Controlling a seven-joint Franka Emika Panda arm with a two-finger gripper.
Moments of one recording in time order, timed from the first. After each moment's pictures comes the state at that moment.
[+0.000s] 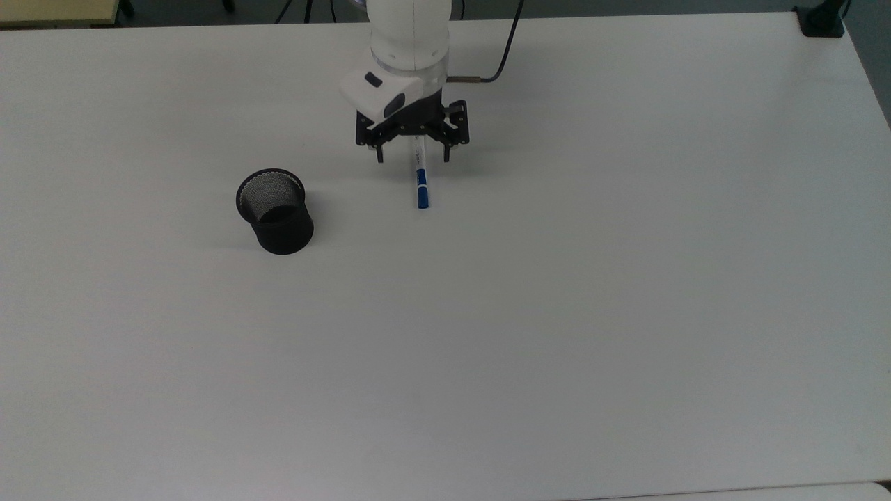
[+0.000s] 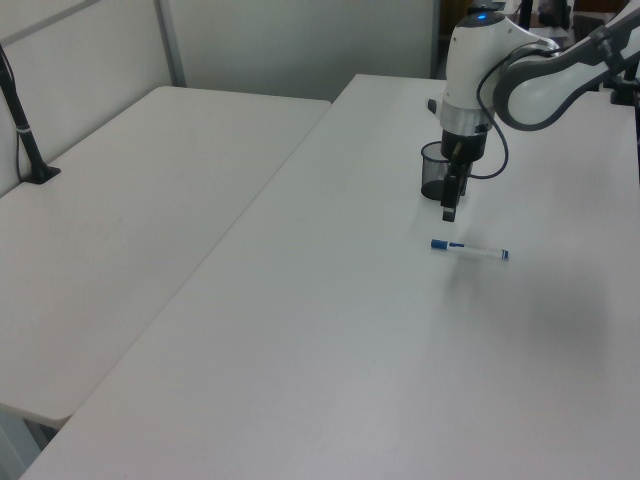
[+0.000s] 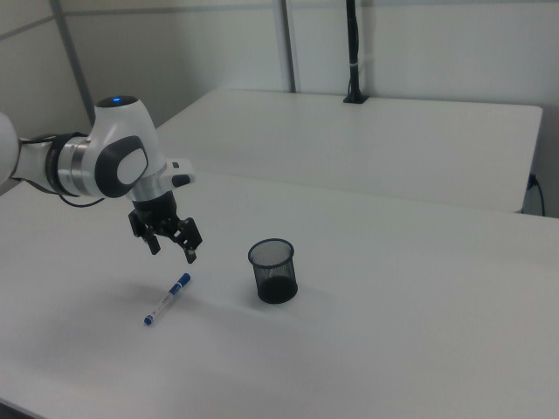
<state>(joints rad) -0.01 0.10 0.15 -2.10 -0.05 2.26 0.11</state>
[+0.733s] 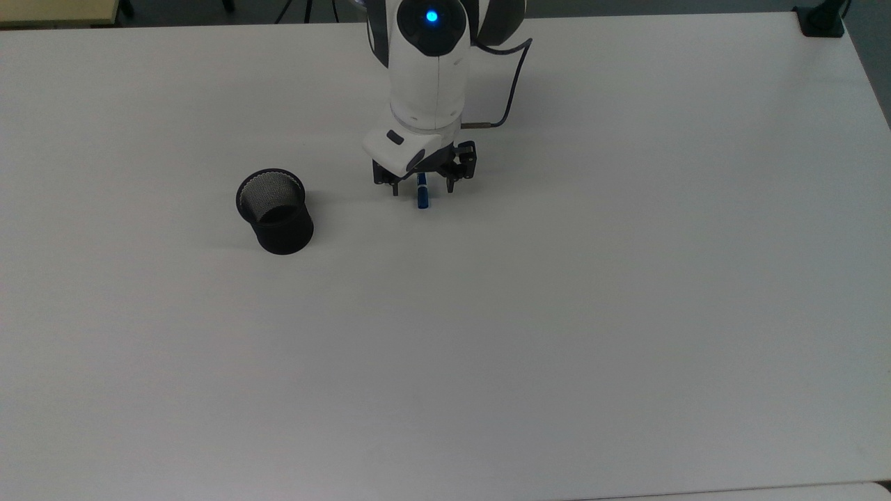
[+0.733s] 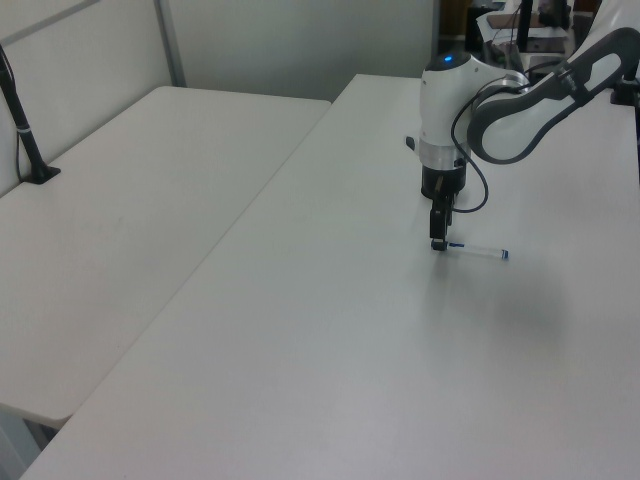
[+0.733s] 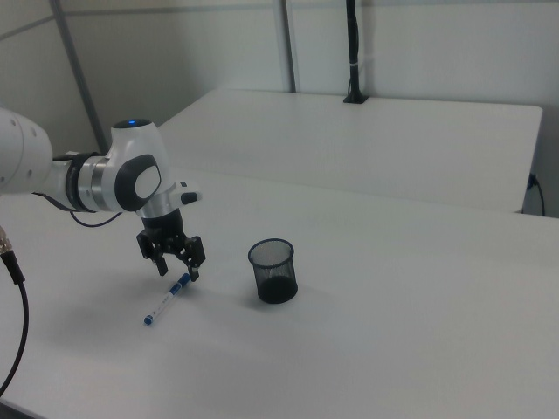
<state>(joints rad) 0.02 0.26 0.15 -2.02 -0.11 2.26 0.11</state>
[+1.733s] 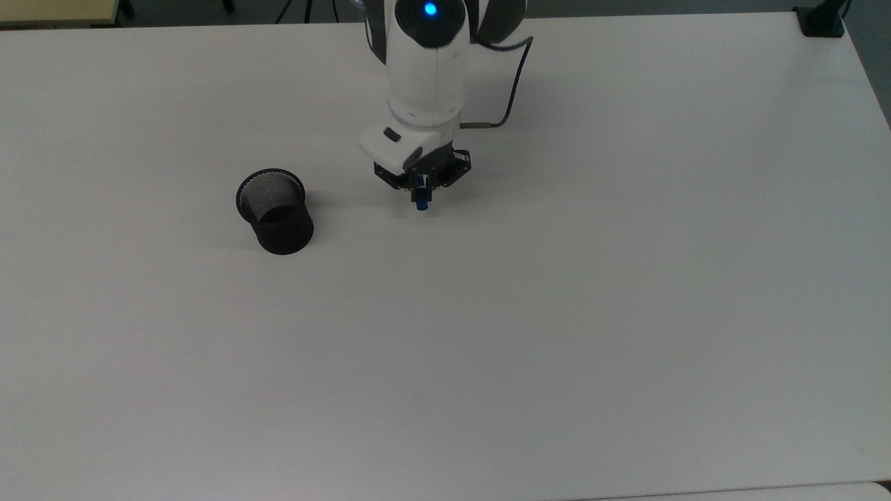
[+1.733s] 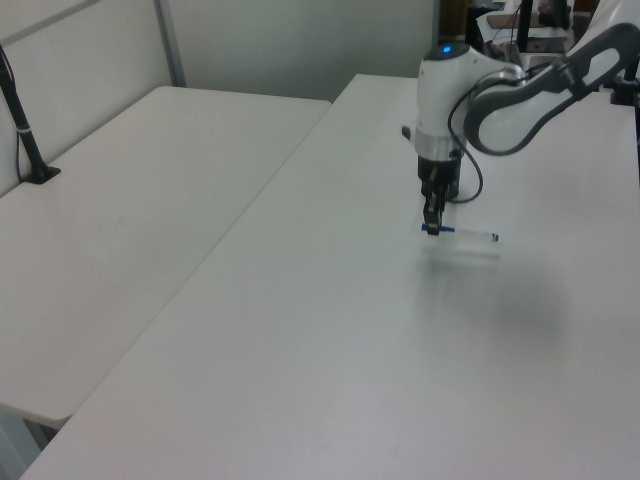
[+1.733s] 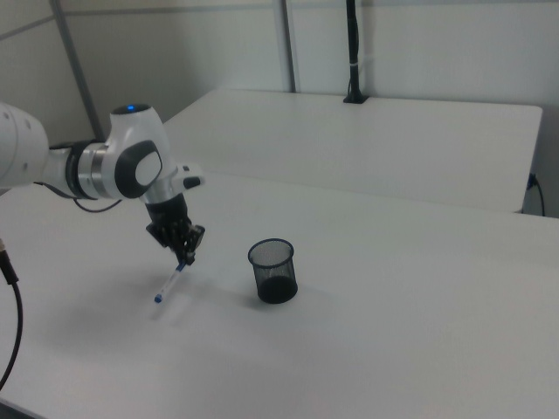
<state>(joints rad) 0.01 0.24 0.15 -1.99 -0.12 2.26 0.11</state>
